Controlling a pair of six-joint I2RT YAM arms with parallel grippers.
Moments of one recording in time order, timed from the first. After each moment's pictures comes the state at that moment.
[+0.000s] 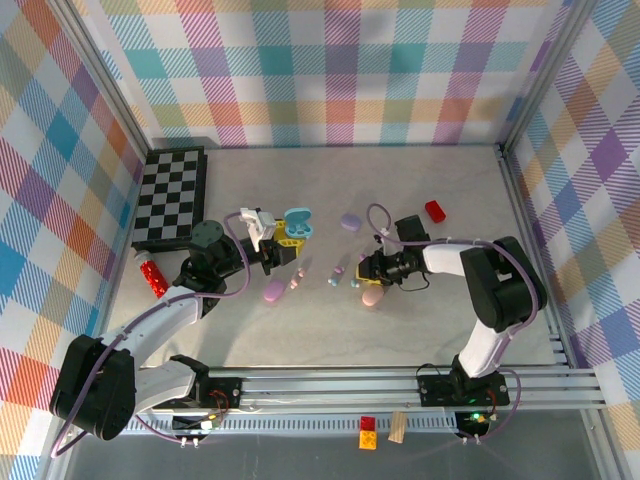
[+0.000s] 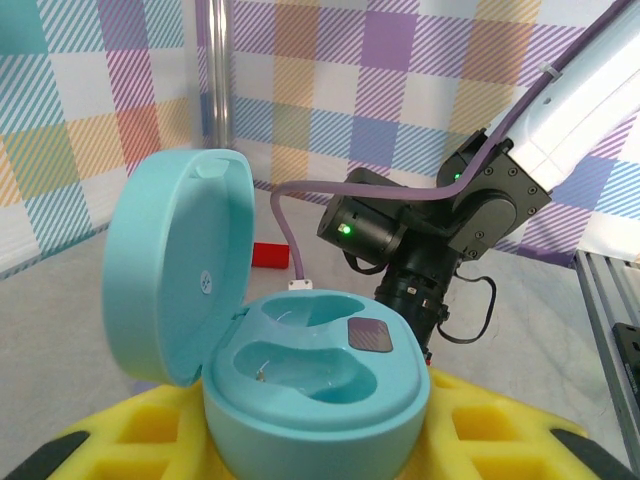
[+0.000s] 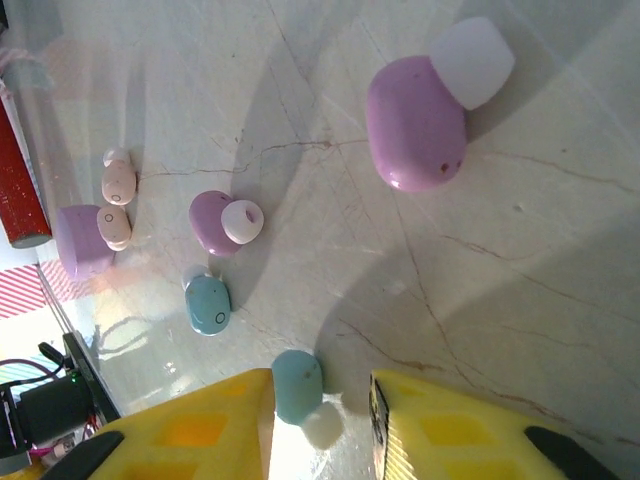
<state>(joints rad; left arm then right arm) -0.38 1.14 0.56 0.53 0.77 -0.01 0.35 1.75 0.80 -0.17 -0.73 0.45</state>
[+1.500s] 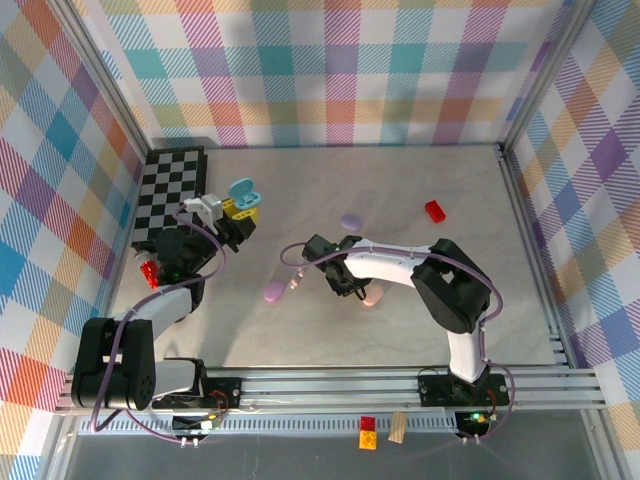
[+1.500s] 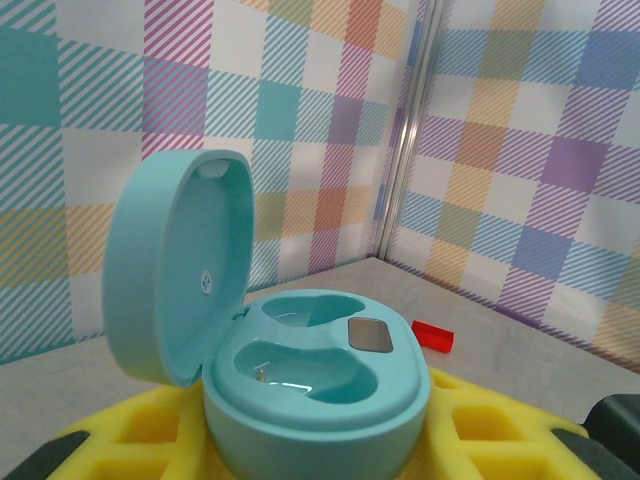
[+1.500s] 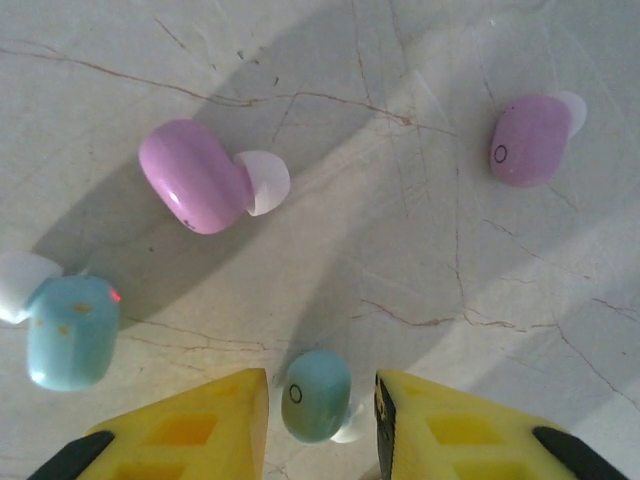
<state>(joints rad) -0.04 1.27 0.45 1.02 0.74 -0.27 0.91 1.94 1.28 -0.84 0.38 0.41</state>
